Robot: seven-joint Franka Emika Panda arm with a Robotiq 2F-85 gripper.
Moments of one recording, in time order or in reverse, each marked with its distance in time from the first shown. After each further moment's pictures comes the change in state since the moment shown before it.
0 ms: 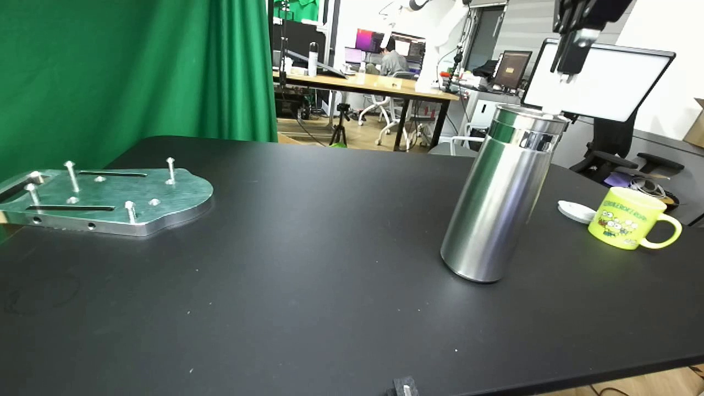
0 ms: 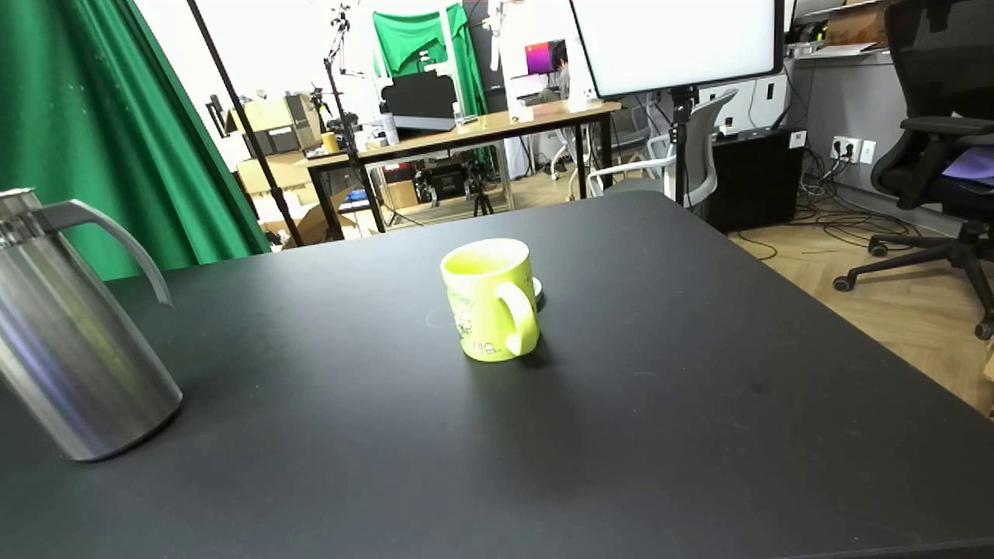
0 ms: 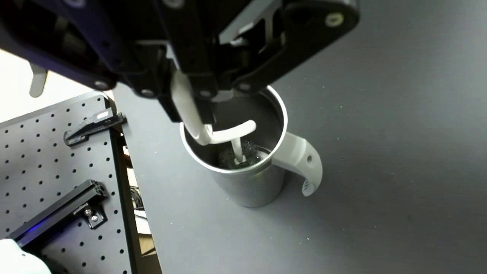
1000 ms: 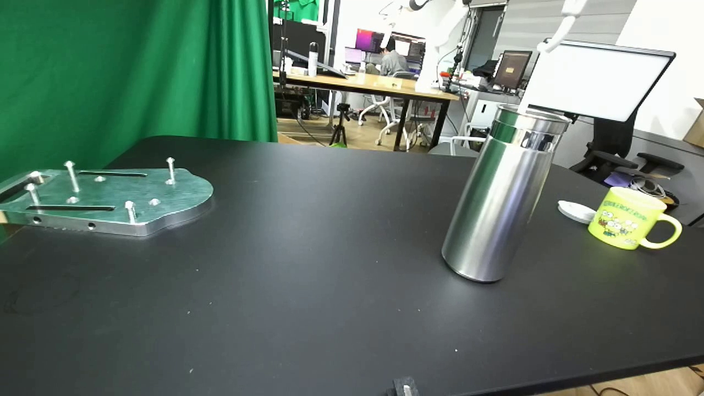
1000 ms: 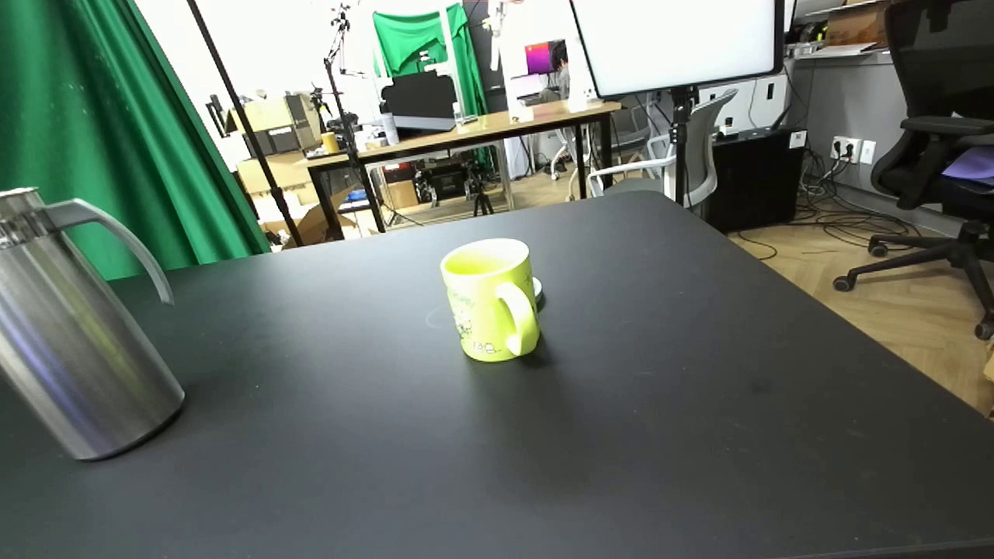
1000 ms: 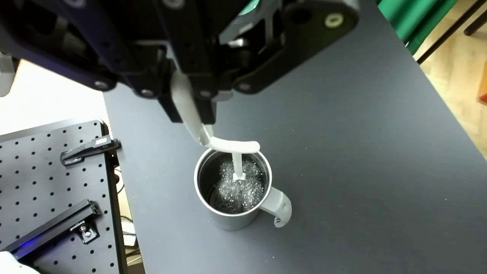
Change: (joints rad) arm 0.015 -0.176 0.059 0.090 -0.013 -0.124 0.047
